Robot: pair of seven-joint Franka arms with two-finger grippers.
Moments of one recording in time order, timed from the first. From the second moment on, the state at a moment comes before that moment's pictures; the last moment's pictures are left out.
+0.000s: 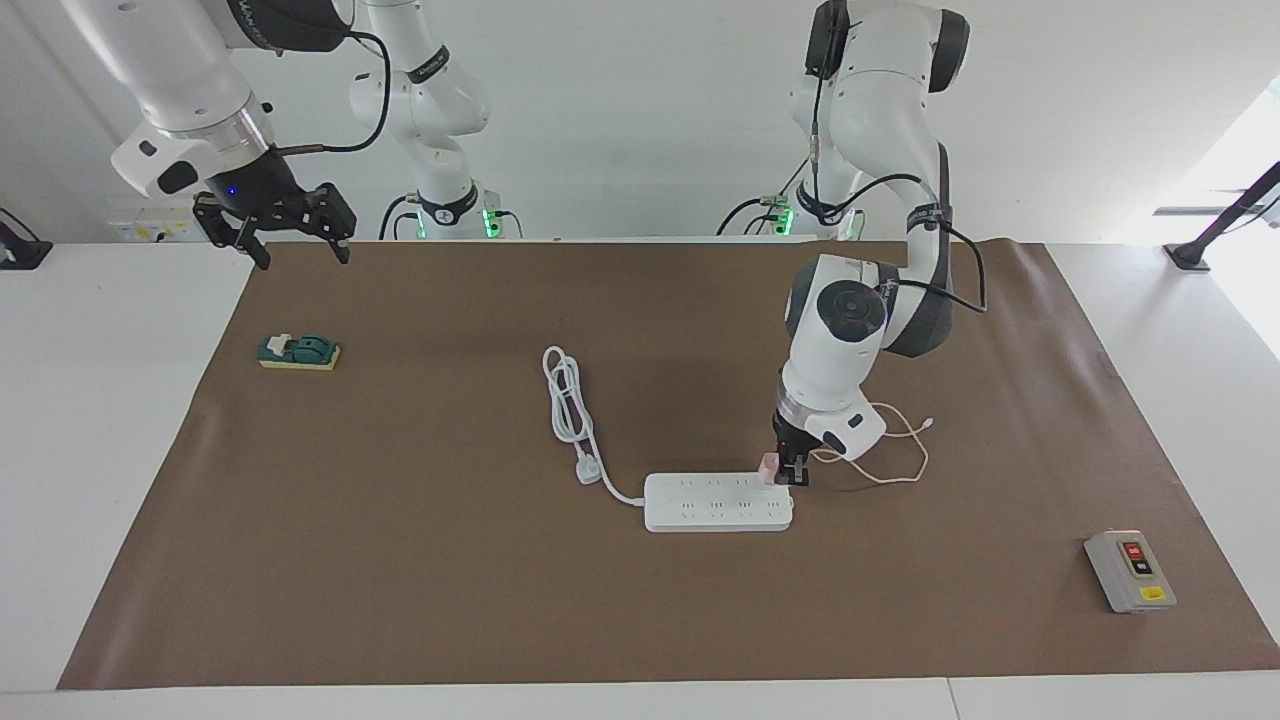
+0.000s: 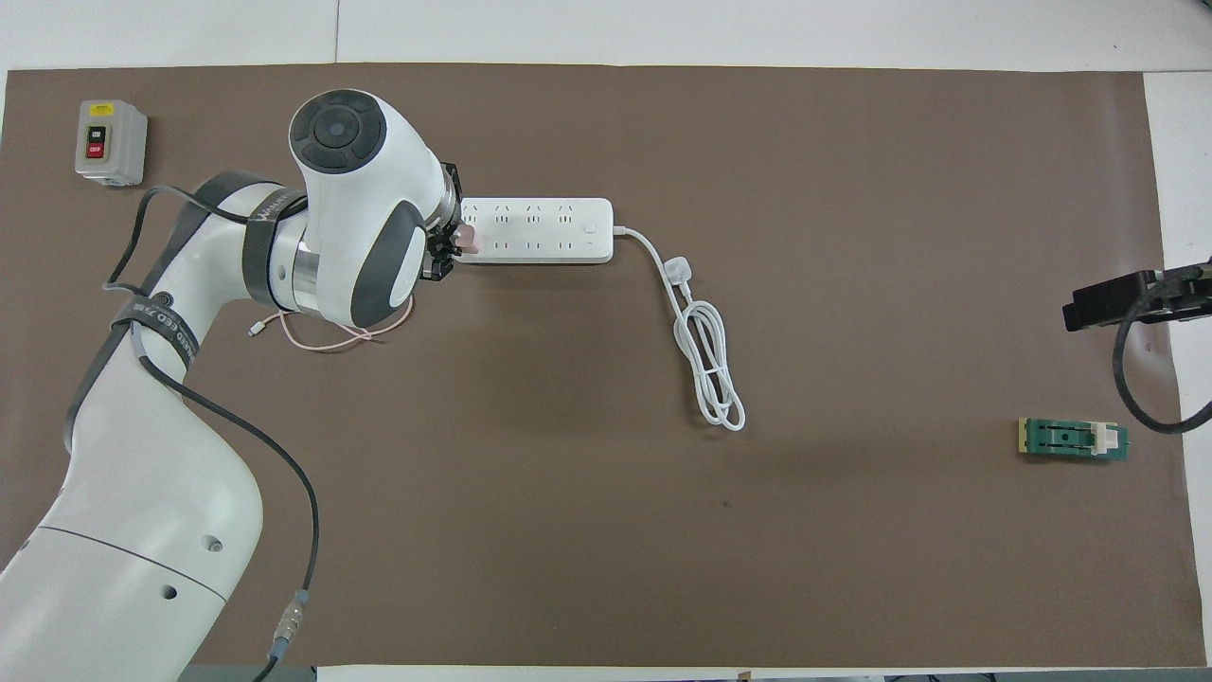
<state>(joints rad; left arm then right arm) -0.47 0.52 0.08 -1.55 -0.04 2.14 -1.74 -0.08 -0.06 0.04 -1.63 0.01 1.53 -0.10</state>
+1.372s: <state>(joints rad) -0.48 0.53 0.08 -1.56 -0.01 2.15 -1.76 -0.08 -0.06 0.04 -1.63 0.01 1.53 -0.10</state>
